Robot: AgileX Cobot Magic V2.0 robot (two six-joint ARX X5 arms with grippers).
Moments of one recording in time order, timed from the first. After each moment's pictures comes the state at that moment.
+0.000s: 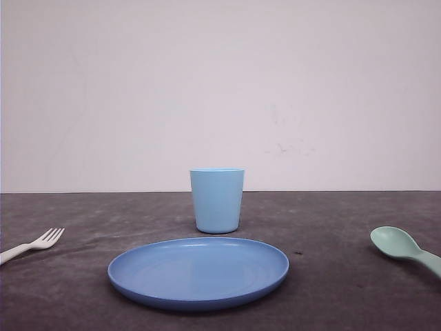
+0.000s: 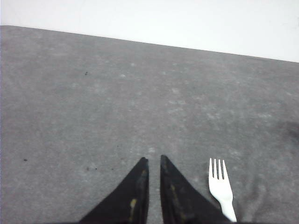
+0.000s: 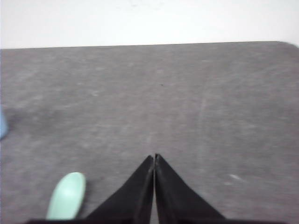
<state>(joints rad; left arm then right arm) -0.05 0.00 0.03 -0.18 -0.02 -0.12 0.03 0.00 0.02 -0.16 -0.13 0.12</state>
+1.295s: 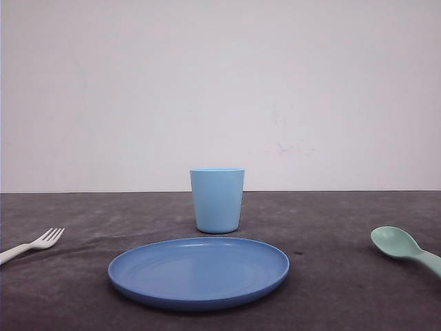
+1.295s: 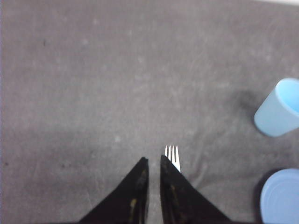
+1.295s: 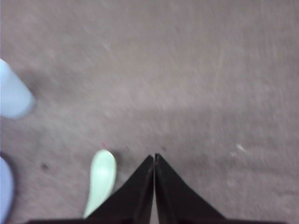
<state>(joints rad) -0.05 0.70 0.75 -0.62 0.13 -0.09 0.04 0.77 0.73 -0.66 -0.13 0.12</state>
